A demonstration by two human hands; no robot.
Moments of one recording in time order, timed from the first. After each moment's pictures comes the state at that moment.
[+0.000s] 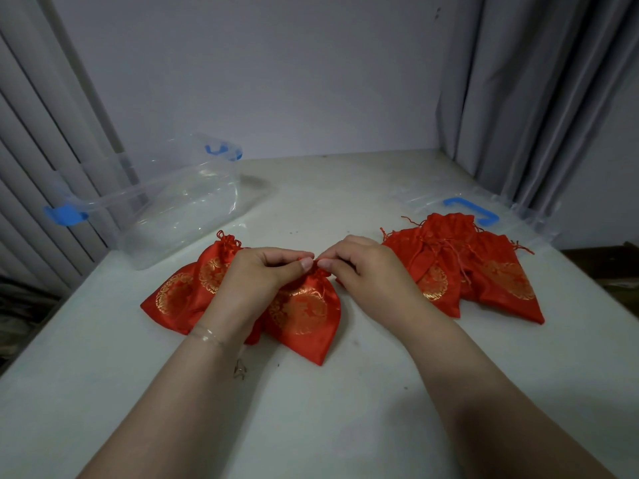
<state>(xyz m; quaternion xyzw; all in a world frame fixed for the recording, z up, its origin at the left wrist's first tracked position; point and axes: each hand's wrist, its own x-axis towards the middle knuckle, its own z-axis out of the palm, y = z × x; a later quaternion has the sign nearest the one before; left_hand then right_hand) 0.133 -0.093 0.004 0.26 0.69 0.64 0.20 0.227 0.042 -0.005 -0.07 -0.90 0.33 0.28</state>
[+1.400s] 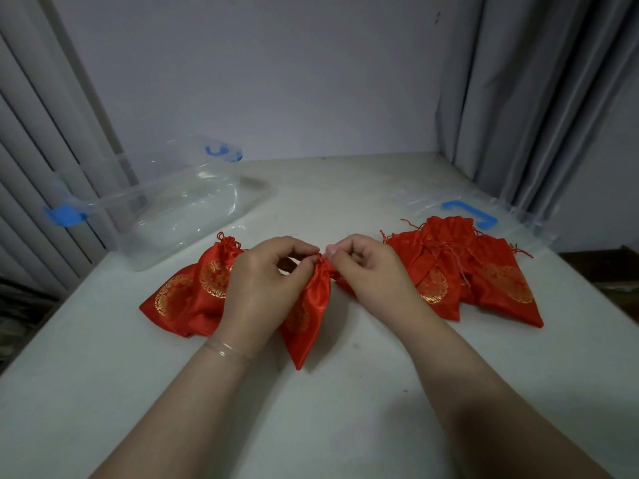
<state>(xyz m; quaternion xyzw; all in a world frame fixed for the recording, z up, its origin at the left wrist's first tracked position) 0.145 -0.091 0.001 0.39 0.74 0.54 -0.08 0.226 0.033 -0.006 -0.14 -0.76 0.57 0.29</state>
